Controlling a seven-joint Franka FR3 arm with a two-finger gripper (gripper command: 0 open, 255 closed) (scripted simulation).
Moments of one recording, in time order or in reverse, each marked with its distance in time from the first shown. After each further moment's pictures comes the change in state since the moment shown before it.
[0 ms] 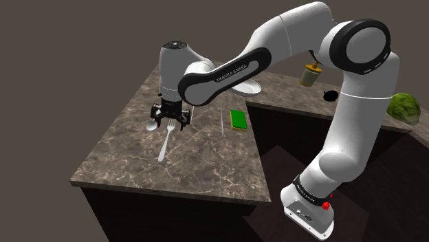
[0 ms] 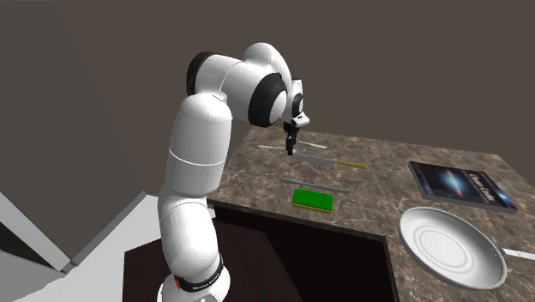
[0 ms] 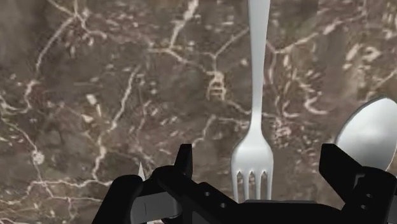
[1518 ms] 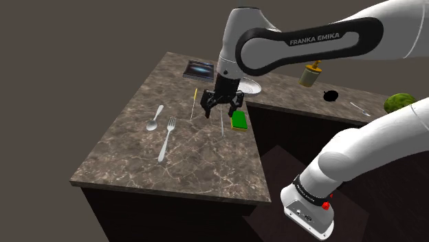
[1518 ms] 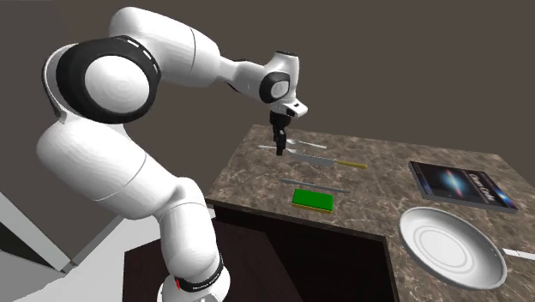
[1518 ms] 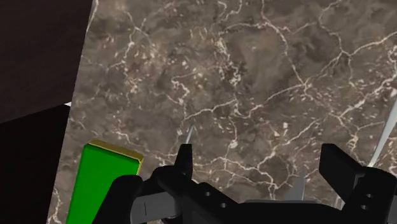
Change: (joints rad) arm -0.039 -0.747 -0.127 -0.426 0.580 -0.259 -0.845
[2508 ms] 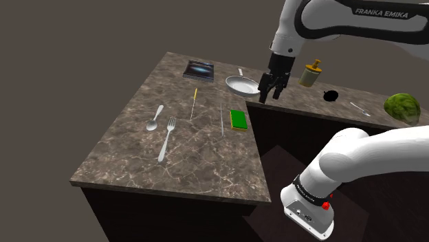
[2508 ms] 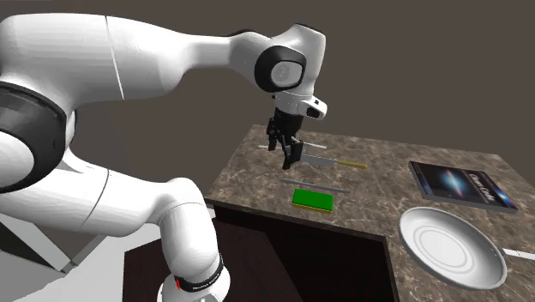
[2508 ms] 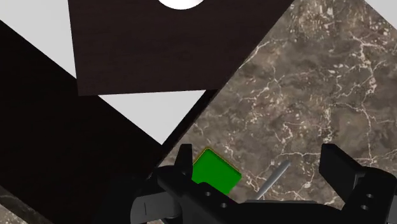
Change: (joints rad) arm 0.033 -0.336 -0.388 -0.067 -0.108 -0.421 -0.605
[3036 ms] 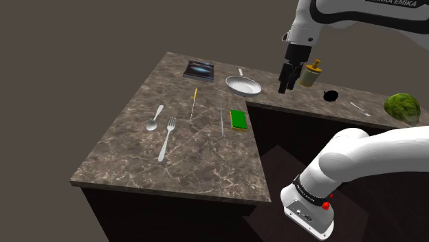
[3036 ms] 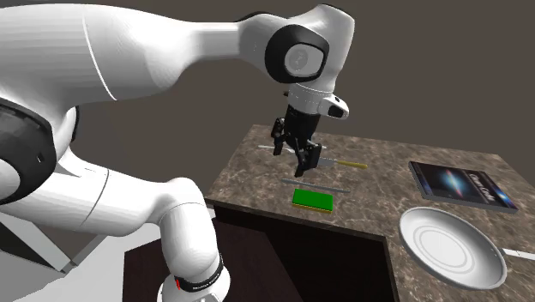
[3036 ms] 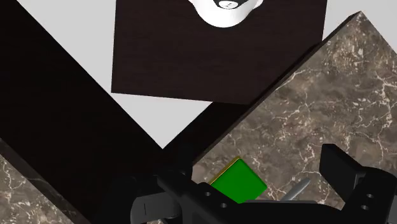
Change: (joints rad) arm -0.011 -0.002 -0.150 0.090 -0.117 -0.146 -0.241
